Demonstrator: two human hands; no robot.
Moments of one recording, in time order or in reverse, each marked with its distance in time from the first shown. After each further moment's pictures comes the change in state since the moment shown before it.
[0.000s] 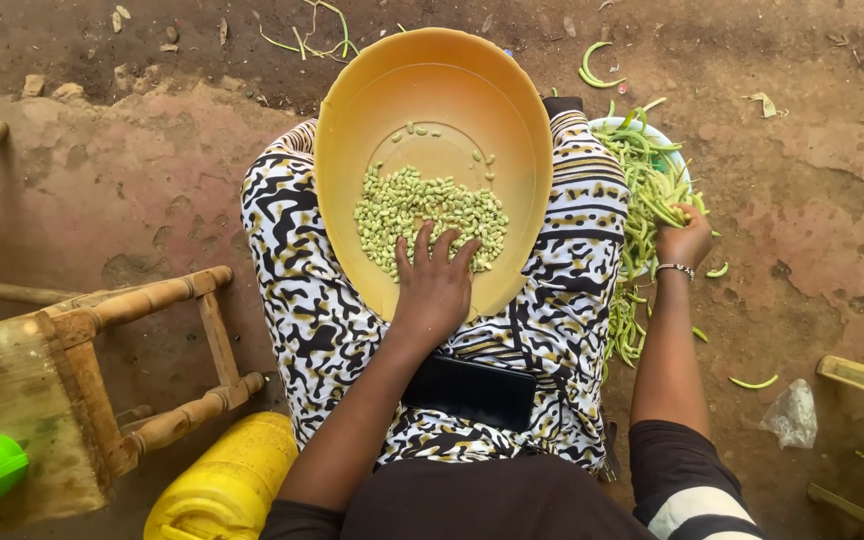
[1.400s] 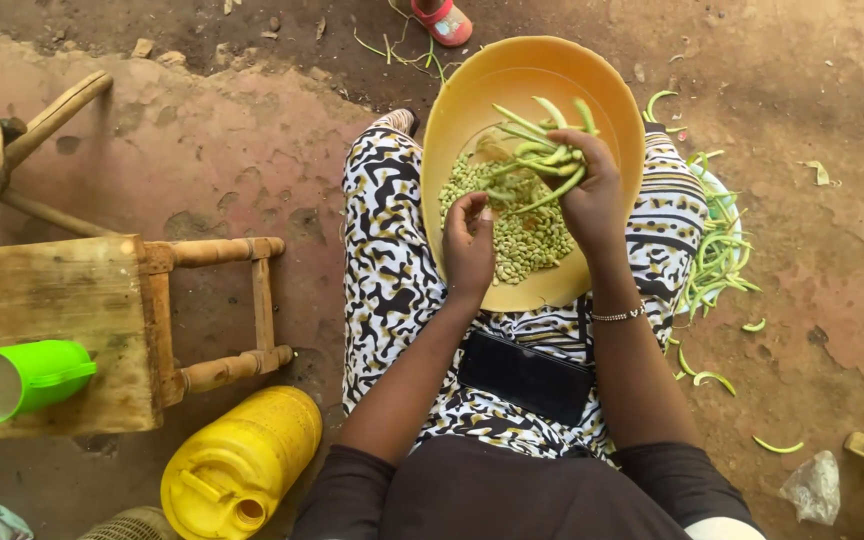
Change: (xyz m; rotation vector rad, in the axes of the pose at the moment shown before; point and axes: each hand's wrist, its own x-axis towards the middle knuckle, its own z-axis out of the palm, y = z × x) left_hand 0.001 -0.039 0.013 -1.249 0.753 -0.247; right_hand -0.267 -0.346 0.006 0.603 -0.637 -0.713
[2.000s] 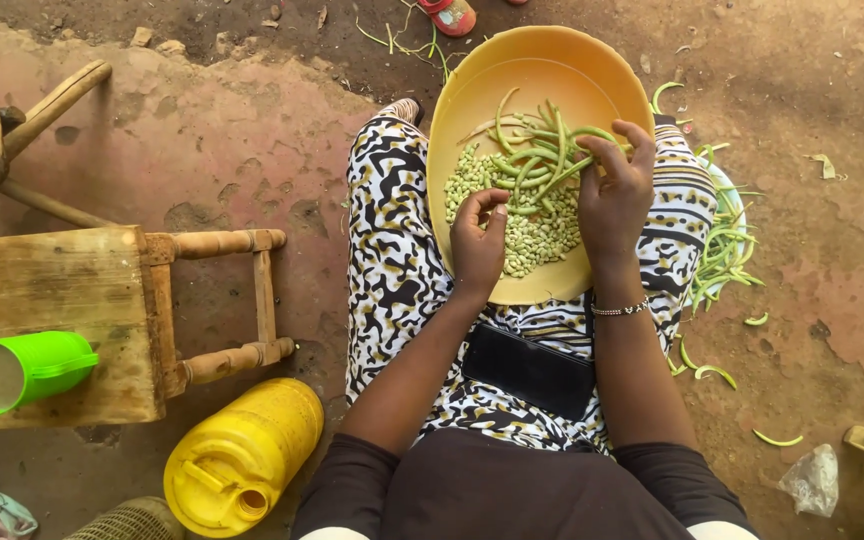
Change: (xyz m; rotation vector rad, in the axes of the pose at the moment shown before) left_hand -0.003 0.003 0.005 0.036 -0.005 0.089; right_hand -0.014 0.003 -0.016 -0.568 0.198 -0.219
